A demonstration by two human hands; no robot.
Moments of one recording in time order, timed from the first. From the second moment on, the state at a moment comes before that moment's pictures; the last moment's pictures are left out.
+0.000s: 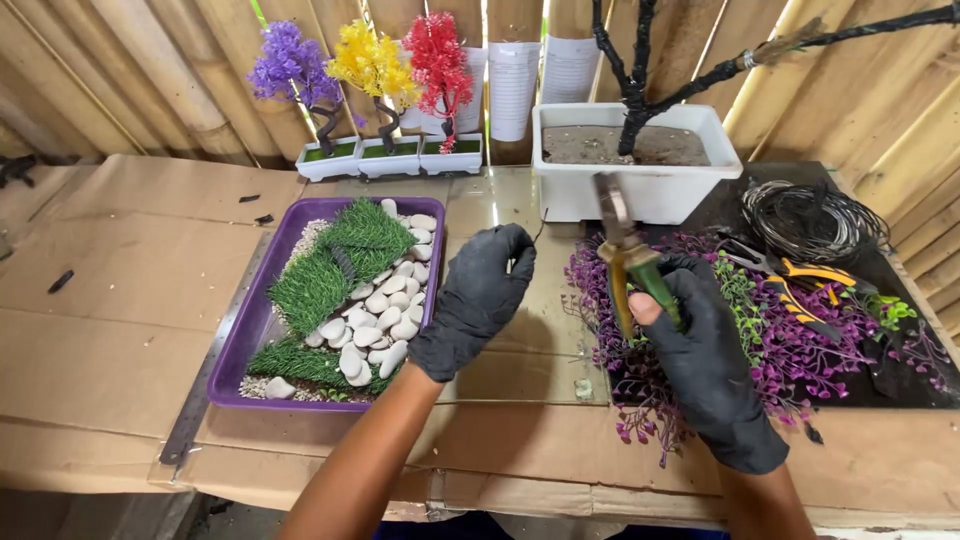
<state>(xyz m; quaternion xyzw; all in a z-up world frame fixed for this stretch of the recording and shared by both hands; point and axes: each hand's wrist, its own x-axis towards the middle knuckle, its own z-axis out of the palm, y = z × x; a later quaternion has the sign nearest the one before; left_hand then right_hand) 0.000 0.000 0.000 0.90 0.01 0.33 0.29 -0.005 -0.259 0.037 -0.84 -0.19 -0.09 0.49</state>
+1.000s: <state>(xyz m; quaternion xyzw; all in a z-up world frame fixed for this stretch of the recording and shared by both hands) -0.036 -0.027 0.034 0.76 -0.04 0.32 0.57 -0.006 -0.253 0.017 -0.74 -0.30 -0.04 0.60</state>
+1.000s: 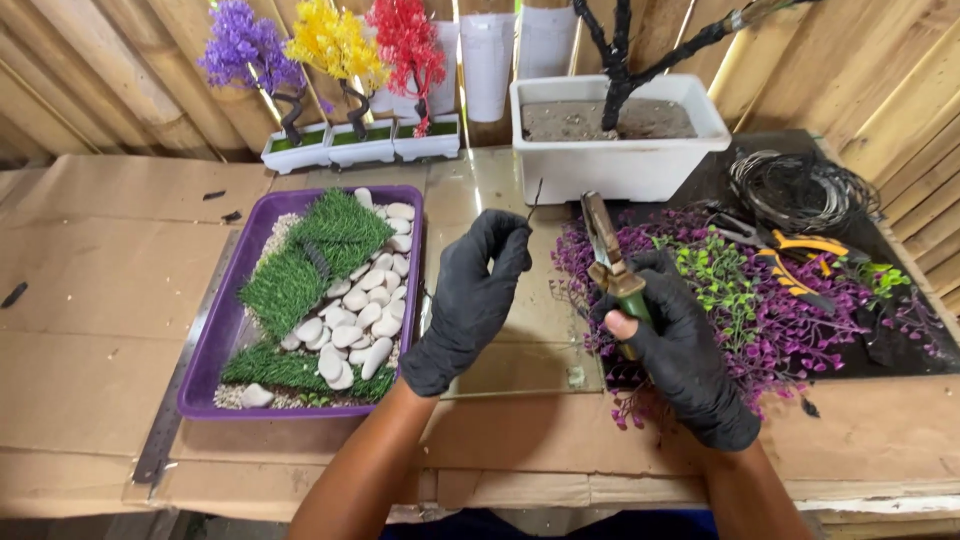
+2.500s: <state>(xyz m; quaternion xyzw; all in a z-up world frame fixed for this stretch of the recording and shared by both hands) -0.030 -0.022 0.027 0.58 -0.10 0.19 0.78 0.003 -0.257 0.002 -0.81 -0.26 -0.05 0.53</state>
